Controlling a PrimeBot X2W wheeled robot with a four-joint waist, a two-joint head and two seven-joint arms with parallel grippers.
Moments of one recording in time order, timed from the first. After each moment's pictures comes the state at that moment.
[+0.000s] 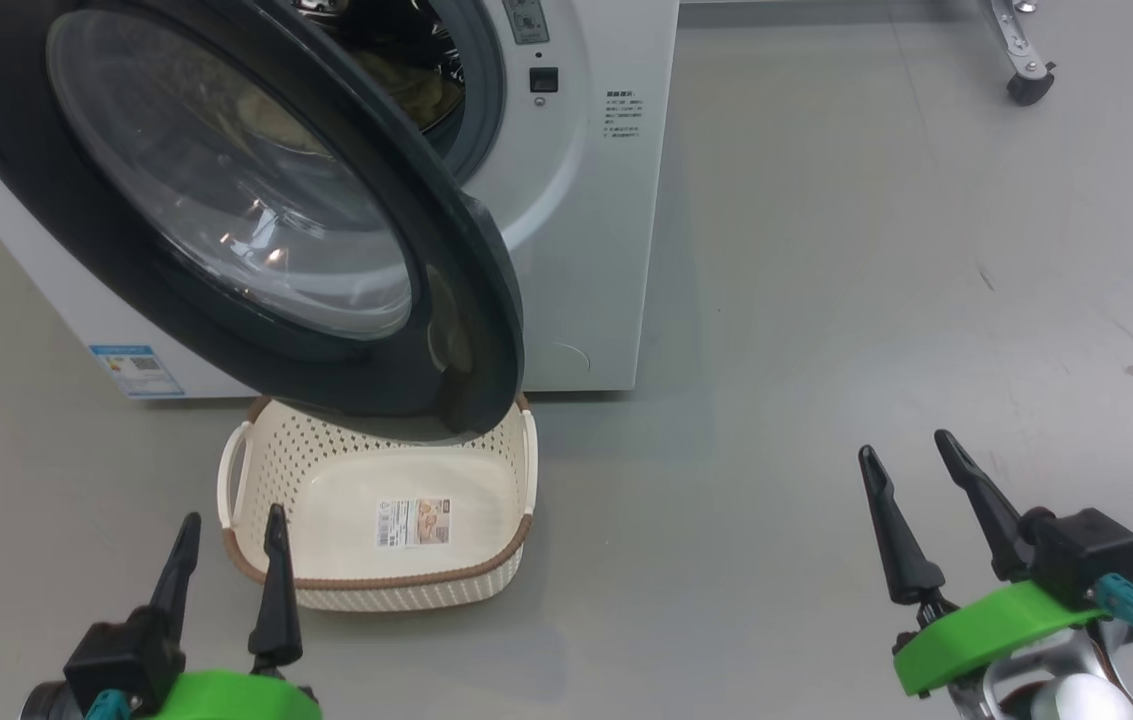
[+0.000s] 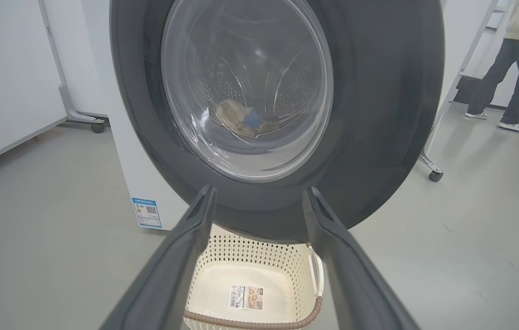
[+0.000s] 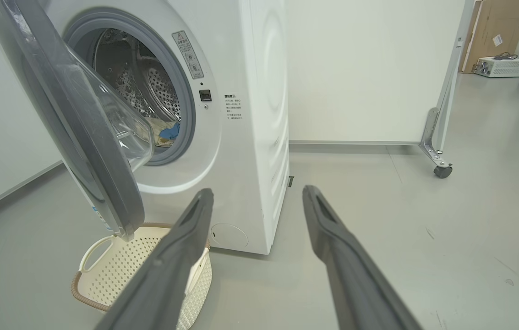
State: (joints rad) left arm 0.01 0.23 -0.25 0.05 -0.36 0.10 -0.21; right arm 0.06 -0.05 0.06 0.02 0.15 0.13 -0.15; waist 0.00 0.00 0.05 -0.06
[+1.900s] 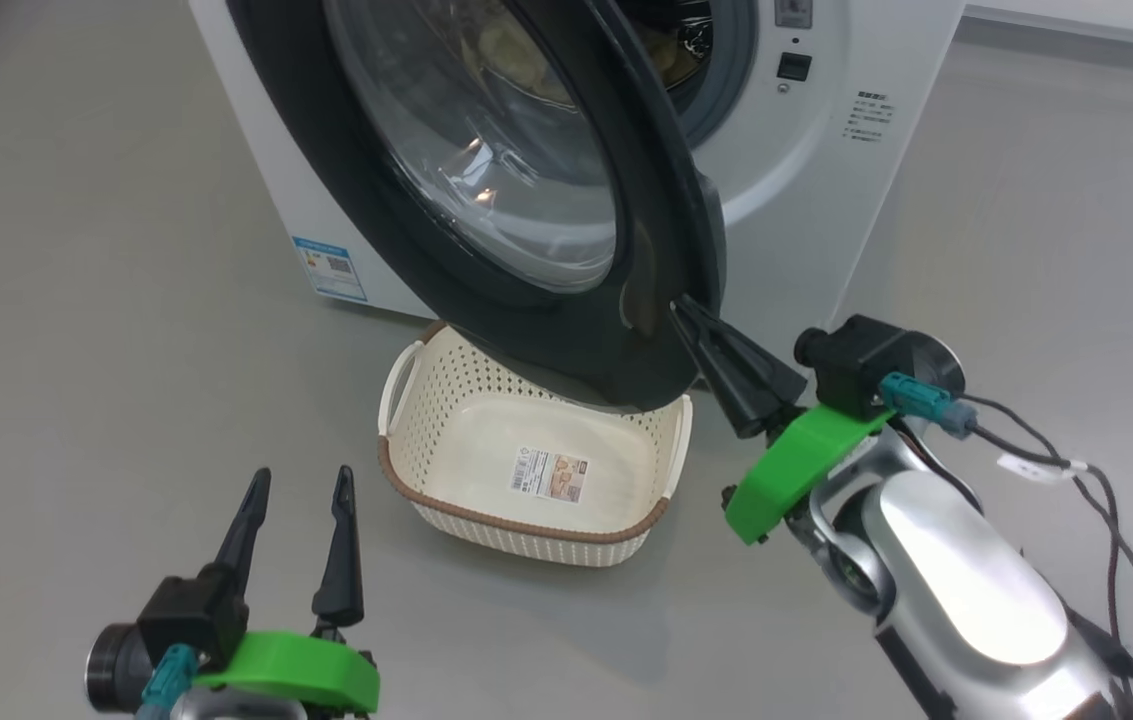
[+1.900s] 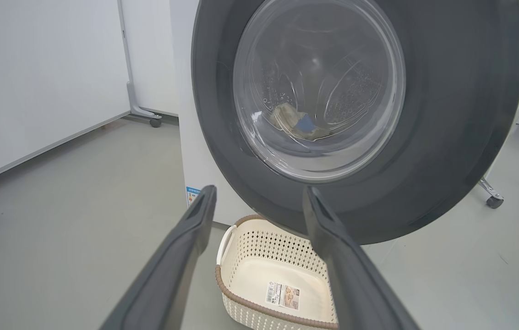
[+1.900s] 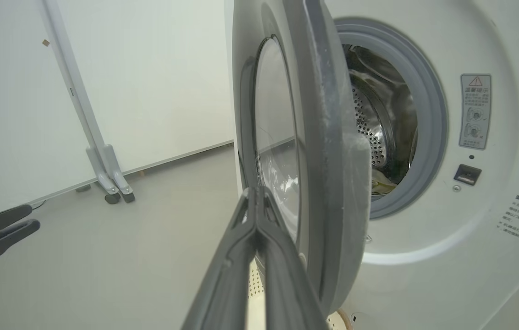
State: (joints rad) left arm -0.10 0.20 -0.34 0.12 -0.36 0.08 -0.24; right arm -0.39 -0.07 0.46 0.23 0.25 0.13 -0.11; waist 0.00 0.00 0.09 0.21
